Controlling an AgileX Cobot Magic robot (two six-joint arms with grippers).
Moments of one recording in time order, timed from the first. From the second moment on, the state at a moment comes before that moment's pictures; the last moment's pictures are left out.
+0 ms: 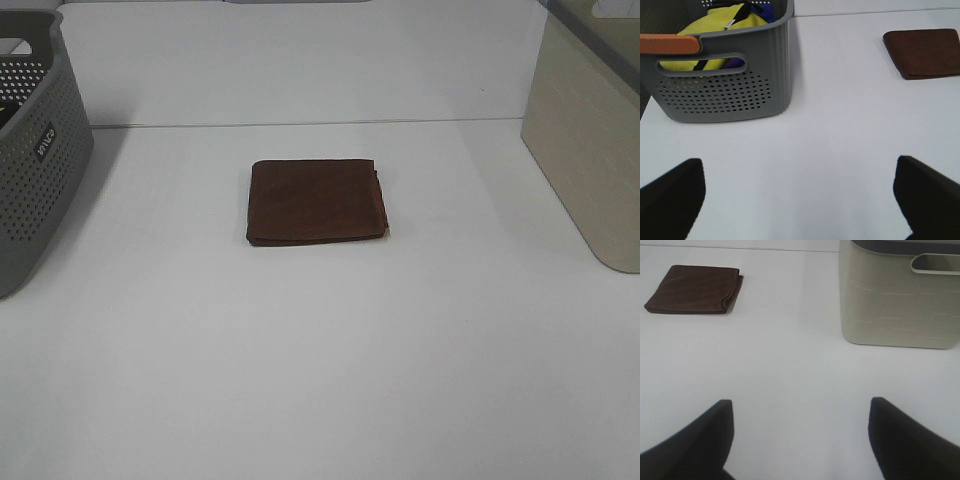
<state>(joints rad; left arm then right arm) 0.02 0.00 -0.50 -0.06 1.05 0.04 0.00 -0.01 -0.51 0.14 1.07 -0.14</state>
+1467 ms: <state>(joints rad) 0.02 0.00 -0.50 -0.06 1.05 0.04 0.00 -0.01 -0.51 0.14 1.07 -0.14</state>
